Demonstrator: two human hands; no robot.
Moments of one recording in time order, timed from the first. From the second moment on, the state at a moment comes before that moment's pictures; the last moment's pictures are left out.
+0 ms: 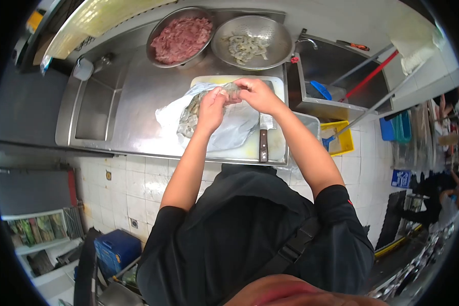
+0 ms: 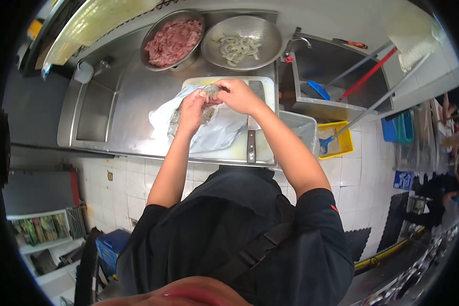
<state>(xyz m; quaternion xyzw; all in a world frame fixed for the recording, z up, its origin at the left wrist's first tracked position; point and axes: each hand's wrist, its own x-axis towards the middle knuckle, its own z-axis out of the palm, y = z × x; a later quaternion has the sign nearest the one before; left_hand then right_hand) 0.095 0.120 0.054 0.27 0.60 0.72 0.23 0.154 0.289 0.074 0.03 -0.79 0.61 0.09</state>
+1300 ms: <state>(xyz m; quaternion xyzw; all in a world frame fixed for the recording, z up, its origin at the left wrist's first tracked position) 0.244 0.337 -0.044 0.52 0.79 0.29 0.15 0.403 0.490 -0.051 -0.35 -0.71 0.57 0.24</state>
